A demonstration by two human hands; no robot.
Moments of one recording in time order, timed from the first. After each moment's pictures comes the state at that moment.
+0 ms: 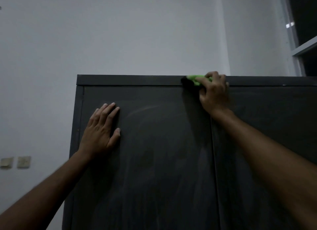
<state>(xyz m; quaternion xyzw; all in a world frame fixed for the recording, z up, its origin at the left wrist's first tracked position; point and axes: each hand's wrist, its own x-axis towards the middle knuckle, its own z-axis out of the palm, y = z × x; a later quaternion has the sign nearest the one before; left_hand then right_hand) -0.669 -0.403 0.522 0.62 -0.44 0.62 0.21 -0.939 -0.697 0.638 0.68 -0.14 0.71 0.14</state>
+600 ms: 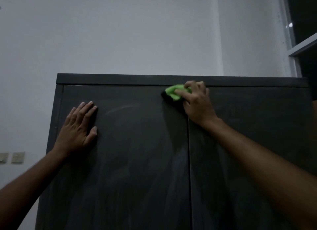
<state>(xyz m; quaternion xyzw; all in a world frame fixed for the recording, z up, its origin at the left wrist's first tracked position) -0.674 -0.406 0.520 0.65 -0.40 0.62 0.19 -0.961 -0.738 0.614 0.74 -0.02 0.64 0.19</state>
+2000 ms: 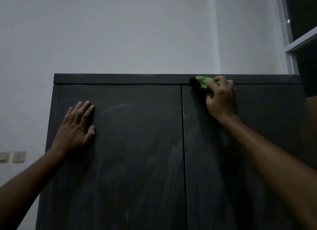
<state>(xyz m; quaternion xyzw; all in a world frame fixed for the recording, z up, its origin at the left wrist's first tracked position) -0.687 -0.405 0.519 0.68 -0.39 0.60 0.16 -1.006 -0.796 0.617 0.68 -0.13 0.71 0.10</state>
